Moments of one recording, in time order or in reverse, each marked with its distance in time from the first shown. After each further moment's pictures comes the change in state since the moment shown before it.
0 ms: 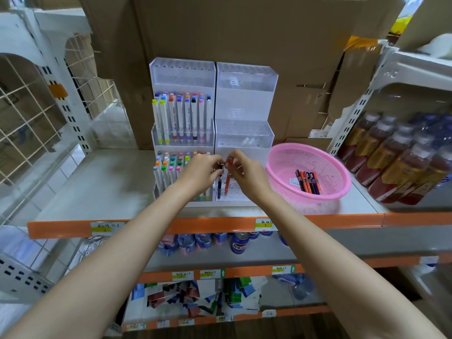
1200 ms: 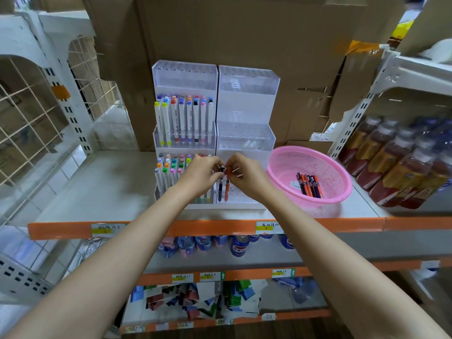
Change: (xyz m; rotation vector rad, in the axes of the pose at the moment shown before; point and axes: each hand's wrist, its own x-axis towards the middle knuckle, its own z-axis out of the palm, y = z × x) left_hand -0.001 0.001 -0.002 -0.070 0.006 -0.059; right_hand 0.009 0.001 -0.005 0.030 -0.153 0.038
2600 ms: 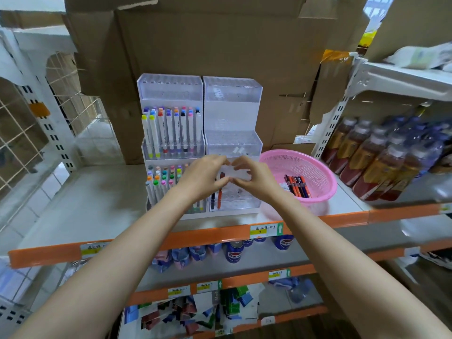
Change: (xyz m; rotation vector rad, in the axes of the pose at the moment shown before) left_hand 0.014 0.022 -0.011 0.159 -0.067 0.259; right_hand -0.010 0.010 -0.032 -0.095 0.093 0.014
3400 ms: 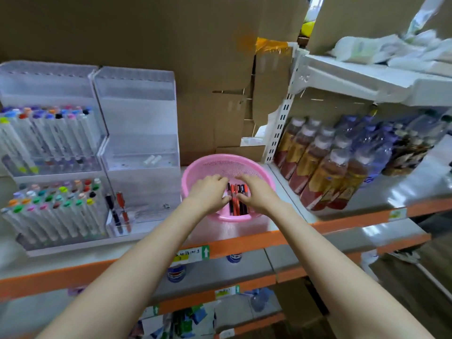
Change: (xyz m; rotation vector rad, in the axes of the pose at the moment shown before) left_hand 0.137 0.120 0.150 0.170 -0.335 -0.099; right_hand -0.016 0.191 -0.105 -0.352 -0.211 0.246
